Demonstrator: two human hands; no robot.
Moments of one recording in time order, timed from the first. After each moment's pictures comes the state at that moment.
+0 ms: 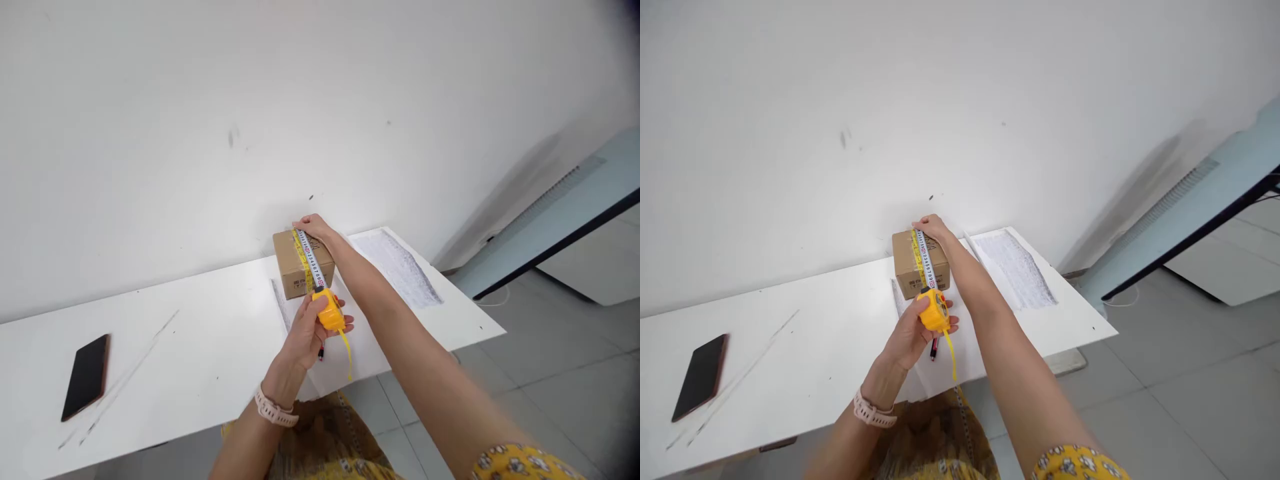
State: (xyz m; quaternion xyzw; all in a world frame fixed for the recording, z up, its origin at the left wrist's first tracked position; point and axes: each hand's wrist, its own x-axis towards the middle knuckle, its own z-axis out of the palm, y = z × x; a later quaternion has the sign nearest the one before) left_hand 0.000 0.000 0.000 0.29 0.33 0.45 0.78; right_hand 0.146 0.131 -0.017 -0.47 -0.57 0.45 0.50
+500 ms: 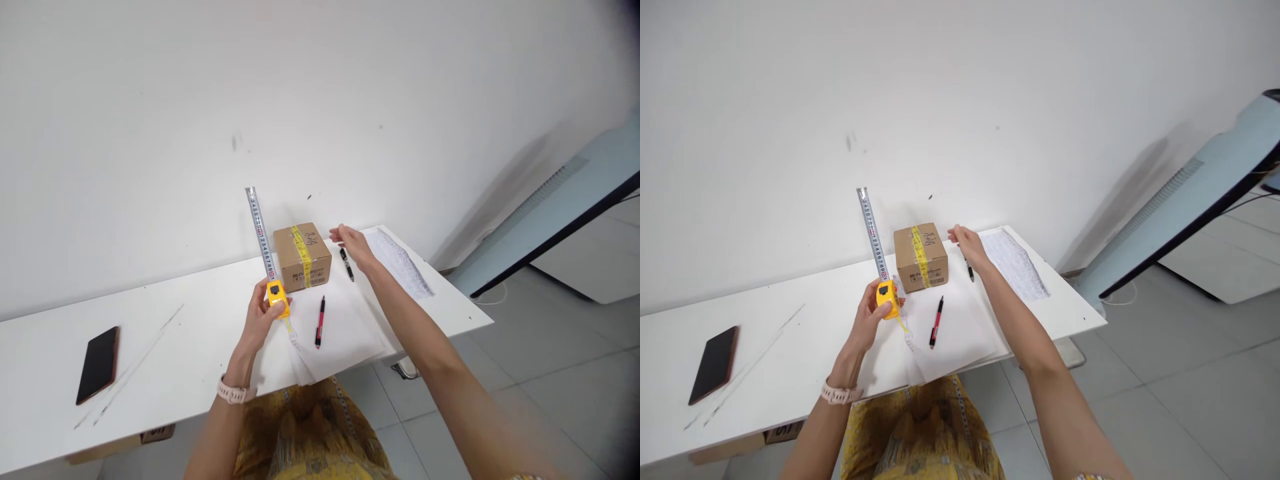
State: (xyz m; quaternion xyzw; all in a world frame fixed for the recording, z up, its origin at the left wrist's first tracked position) left_hand -0.090 0.007 -0.016 0.52 0.39 0.52 0.55; right_hand 0.187 0.156 -0.028 -0.53 -0.51 0.39 0.55
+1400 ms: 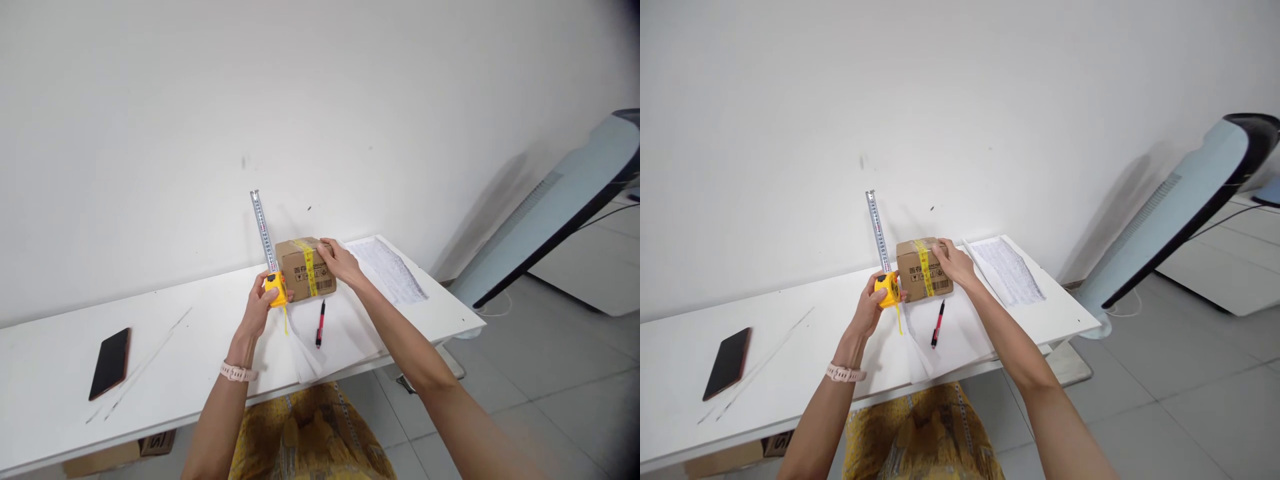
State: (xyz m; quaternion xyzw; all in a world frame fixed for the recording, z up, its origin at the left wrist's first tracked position) left_hand -0.094 0.018 0.006 0.50 0.36 0.53 0.58; right_hand 0.150 0.095 0.007 -0.61 -0.63 0.26 0.40
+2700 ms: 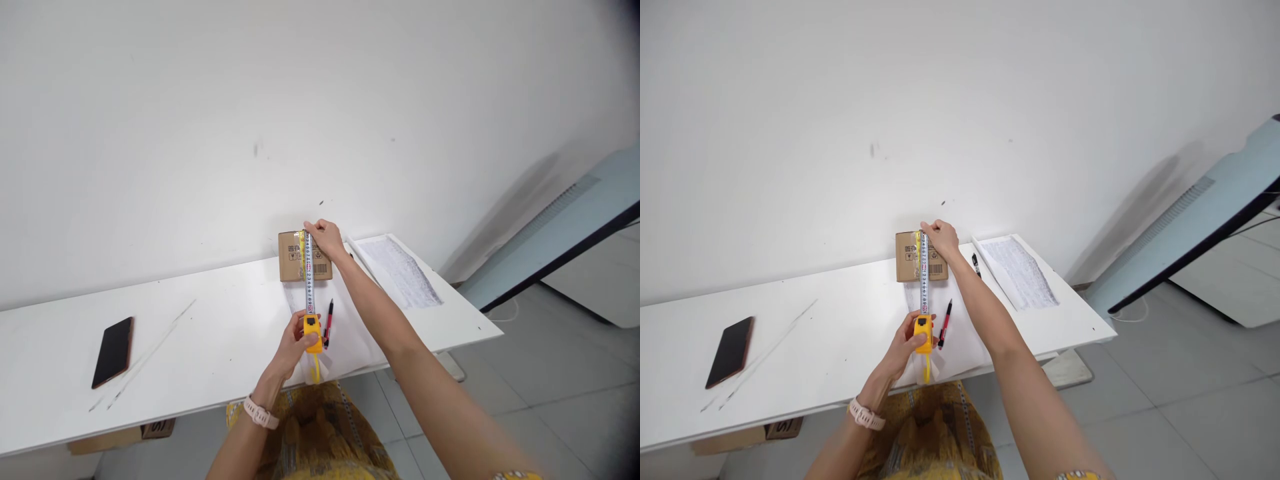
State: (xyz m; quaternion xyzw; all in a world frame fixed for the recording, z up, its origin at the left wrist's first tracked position) left_hand -0.065 -0.041 -0.069 0.44 0.37 0.46 0.67; right_hand 0.096 0.167 0.024 -0.55 -0.59 0.29 0.52
